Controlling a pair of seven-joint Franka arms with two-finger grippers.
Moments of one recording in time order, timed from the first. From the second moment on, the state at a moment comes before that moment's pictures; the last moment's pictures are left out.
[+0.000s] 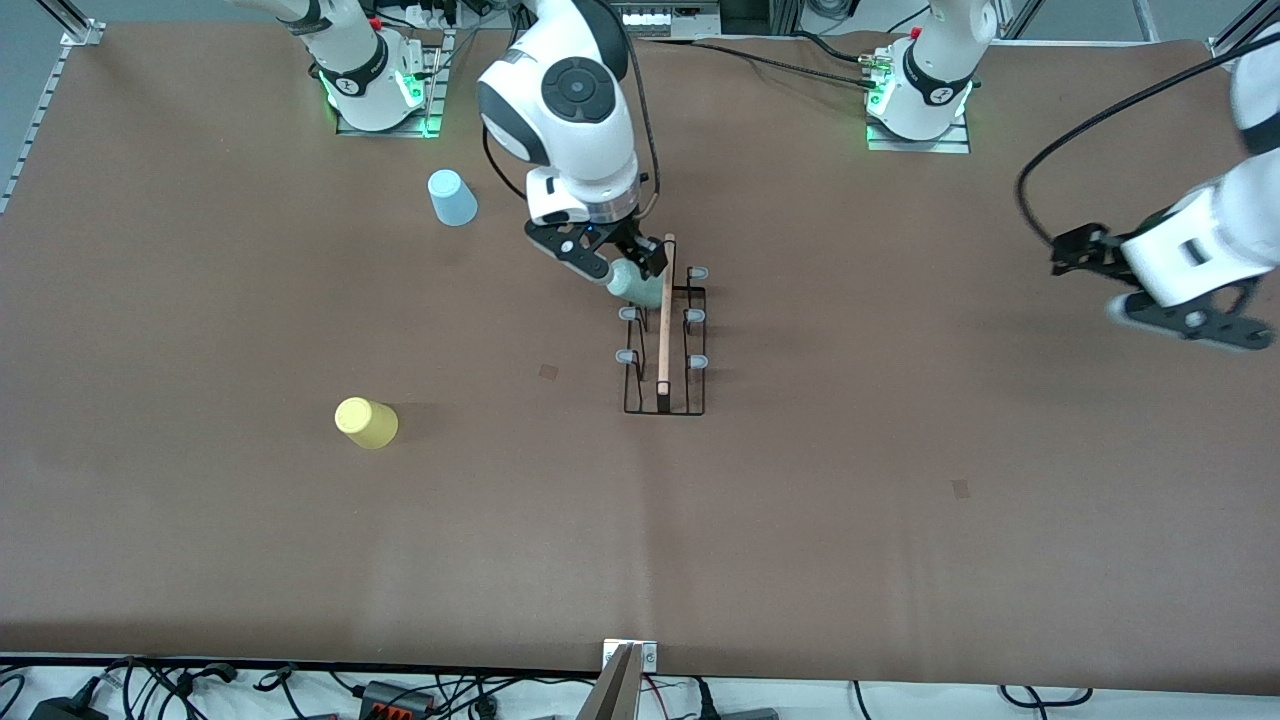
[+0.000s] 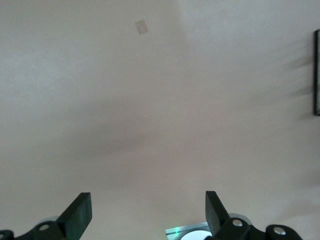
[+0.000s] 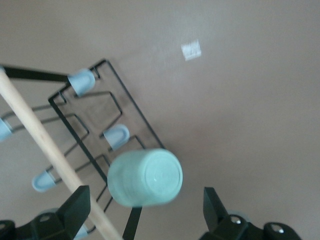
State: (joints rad) left arm 0.19 0.13 -0.21 -1.50 0.05 1.45 0.20; right arm 0.57 0.38 0.26 -1.70 -0.08 2.13 1.43
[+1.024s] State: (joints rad) left arm 0.00 -0.03 0.01 -1.65 0.02 1.56 0.16; right arm 0.13 0.33 0.01 -1.88 -0.08 2.20 0.08
